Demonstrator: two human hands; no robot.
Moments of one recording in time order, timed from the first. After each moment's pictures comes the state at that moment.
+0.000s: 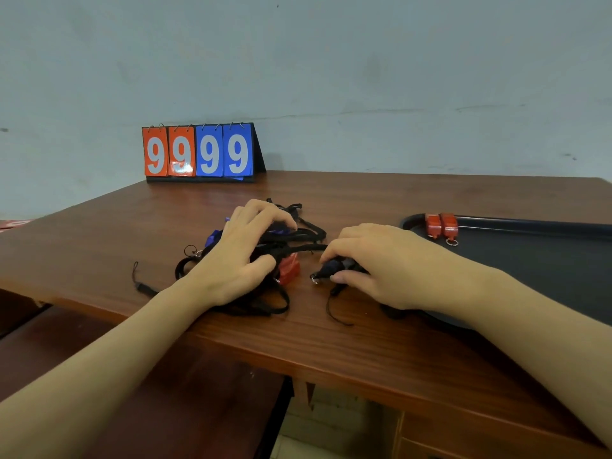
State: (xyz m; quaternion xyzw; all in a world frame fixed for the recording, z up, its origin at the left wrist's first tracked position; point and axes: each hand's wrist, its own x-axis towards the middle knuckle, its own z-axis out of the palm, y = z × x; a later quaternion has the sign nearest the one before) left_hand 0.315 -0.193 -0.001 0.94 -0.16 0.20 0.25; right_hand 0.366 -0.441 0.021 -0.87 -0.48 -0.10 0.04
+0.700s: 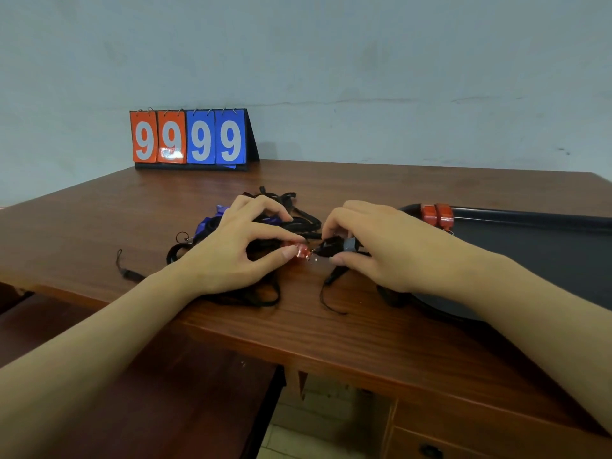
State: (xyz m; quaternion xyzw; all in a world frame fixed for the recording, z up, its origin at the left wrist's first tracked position) left_hand 0.324 -0.188 -0.007 0.95 -0.19 0.18 0.16; right_hand 0.369 -0.445 0.023 -0.87 -0.46 -0.12 0.09
